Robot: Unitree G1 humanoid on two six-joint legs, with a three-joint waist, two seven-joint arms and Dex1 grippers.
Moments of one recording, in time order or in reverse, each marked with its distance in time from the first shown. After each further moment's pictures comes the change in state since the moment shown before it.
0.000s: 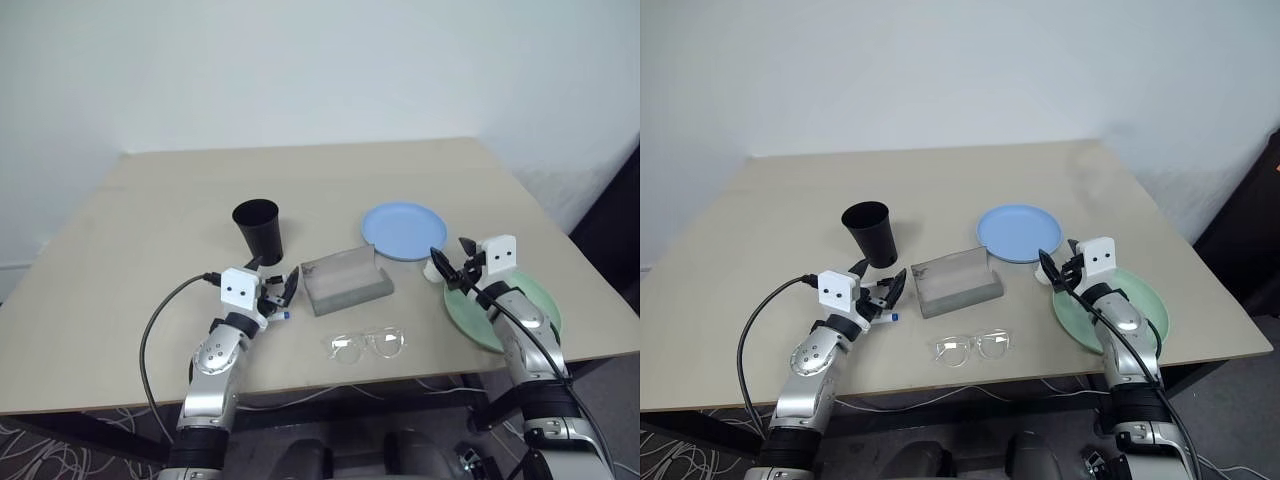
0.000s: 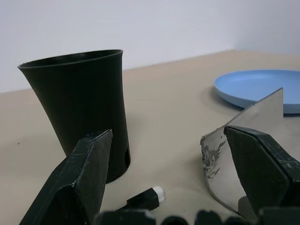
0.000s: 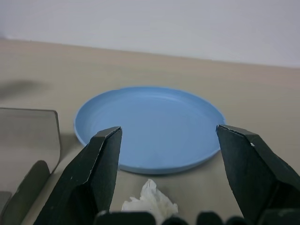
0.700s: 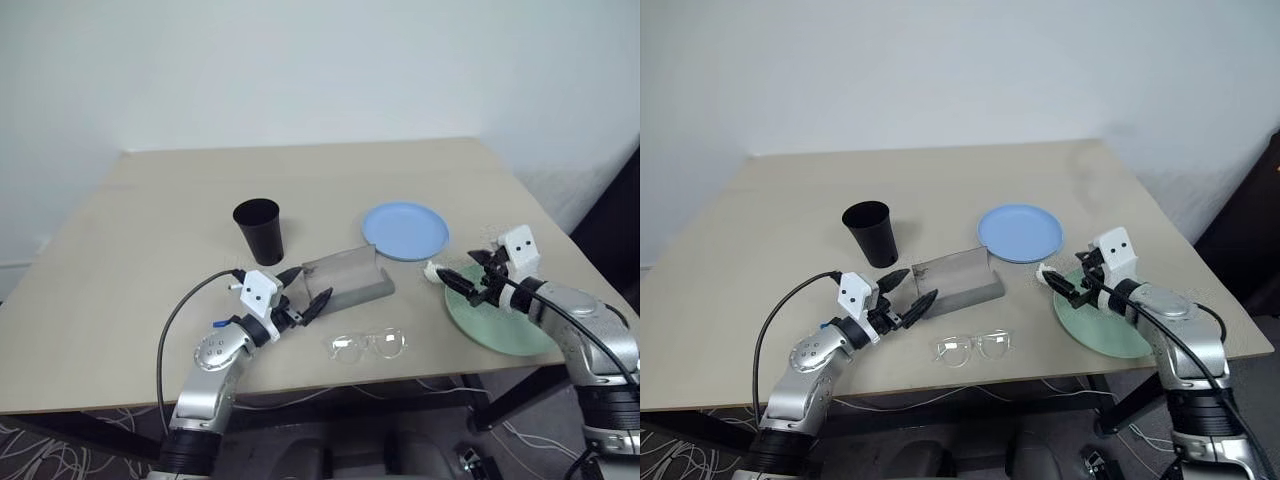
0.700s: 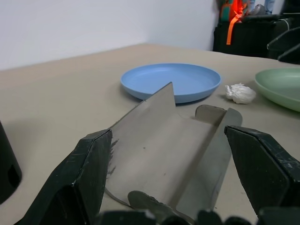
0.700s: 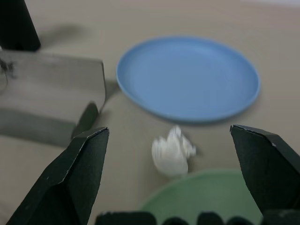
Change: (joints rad) left arm 0.018 0.081 -0.089 -0.140 -0.125 0.194 -0.299; right arm 0.043 -0.294 0.007 -0.413 0.159 0.708 0.161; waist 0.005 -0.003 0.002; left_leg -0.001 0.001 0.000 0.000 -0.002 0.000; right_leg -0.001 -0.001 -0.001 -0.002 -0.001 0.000
